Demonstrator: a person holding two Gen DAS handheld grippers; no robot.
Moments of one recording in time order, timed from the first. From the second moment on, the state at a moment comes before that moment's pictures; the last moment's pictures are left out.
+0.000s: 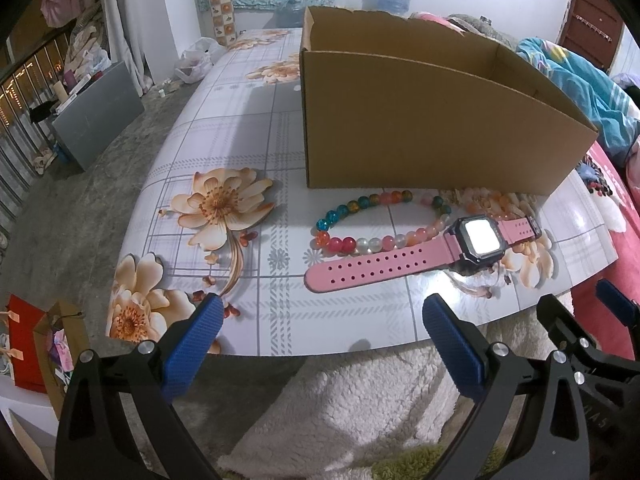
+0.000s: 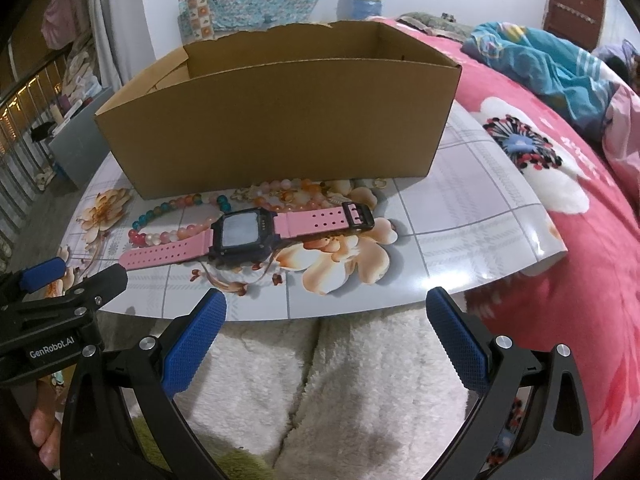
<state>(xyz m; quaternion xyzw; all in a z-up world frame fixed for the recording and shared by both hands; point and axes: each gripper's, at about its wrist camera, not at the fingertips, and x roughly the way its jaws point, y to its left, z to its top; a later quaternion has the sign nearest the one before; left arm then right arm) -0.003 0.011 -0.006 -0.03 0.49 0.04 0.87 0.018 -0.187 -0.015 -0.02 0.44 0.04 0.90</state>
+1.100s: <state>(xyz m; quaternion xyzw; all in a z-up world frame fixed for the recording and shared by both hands) 0.008 0.065 0.000 -0.11 0.42 -0.12 0.89 0.058 -0.142 -0.013 -0.21 0.38 0.27 0.86</state>
